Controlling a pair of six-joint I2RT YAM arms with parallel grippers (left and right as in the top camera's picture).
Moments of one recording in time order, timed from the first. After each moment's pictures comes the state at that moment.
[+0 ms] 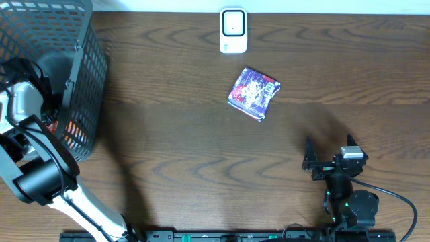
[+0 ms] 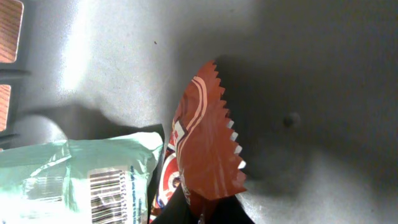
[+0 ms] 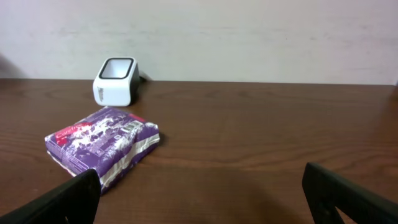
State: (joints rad) left arm 0.56 2.07 1.51 -0.76 -0.17 0.21; right arm -0.01 0.01 0.01 -0.07 -0.08 0.01
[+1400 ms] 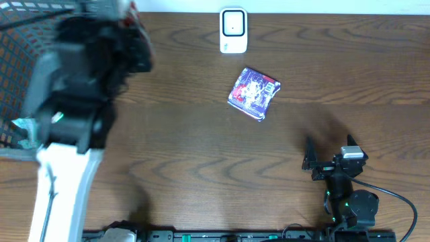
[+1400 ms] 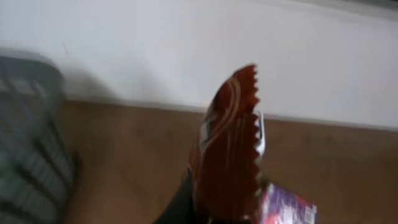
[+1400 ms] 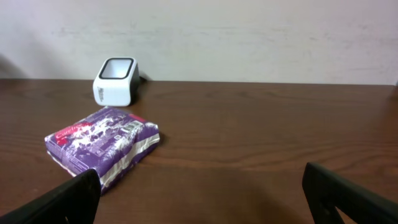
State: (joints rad) left arm -0.21 1.33 1.58 -0.73 -0.04 -0.30; right arm -0.01 0.01 0.01 -0.07 -0.08 0.01
